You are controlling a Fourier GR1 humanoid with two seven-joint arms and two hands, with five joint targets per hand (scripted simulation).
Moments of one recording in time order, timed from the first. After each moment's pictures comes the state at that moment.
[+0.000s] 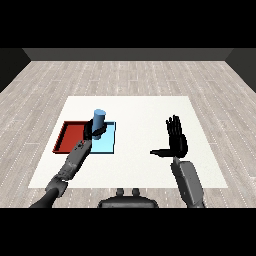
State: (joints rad) left arm -0.66 0.24 -0.23 -0.66 0.21 0.53 -0.31; right arm -0.15 -0.17 0.12 -1.71 -0.35 -0.09 -0.26
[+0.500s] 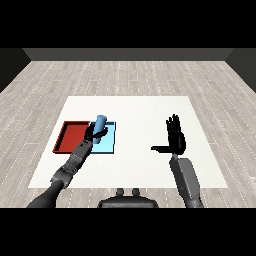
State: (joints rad) left arm -0.81 0.20 -0.20 -0.24 0.15 0.49 -0.28; right arm -0.19 -0.14 0.07 -1.58 -0.38 -0.06 -0.29
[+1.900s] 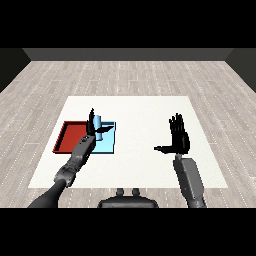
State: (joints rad) left arm -0.83 0.16 -0.03 -0.37 0.25 0.47 -0.60; right arm -0.18 -0.17 0.04 -1.61 -0.37 -0.03 -0.26
